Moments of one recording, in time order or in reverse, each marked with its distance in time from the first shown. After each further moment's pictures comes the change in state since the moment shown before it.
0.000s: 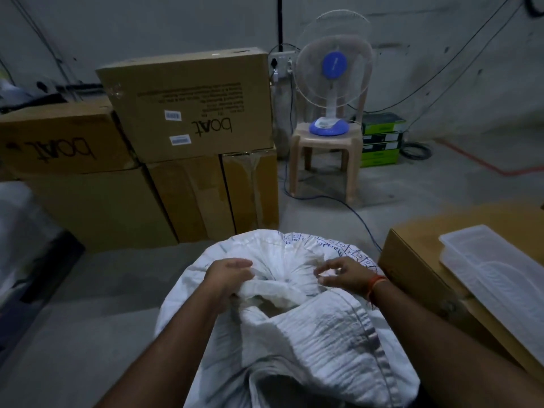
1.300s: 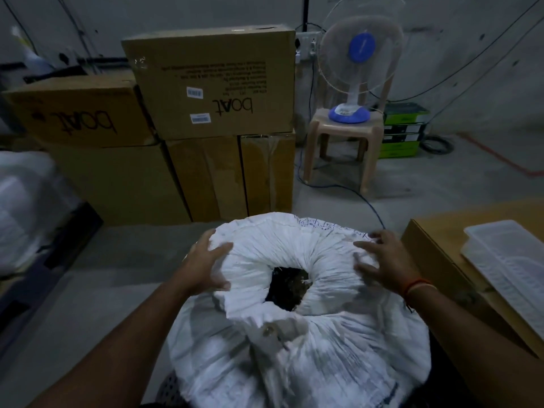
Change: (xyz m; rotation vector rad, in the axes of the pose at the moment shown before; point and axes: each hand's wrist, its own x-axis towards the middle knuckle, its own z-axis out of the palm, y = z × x) left_hand 0.027 -0.075 -0.098 0.925 -0.013 0.401; right_hand -0.021 0.025 -0.018 -0.683 0.342 -0.147
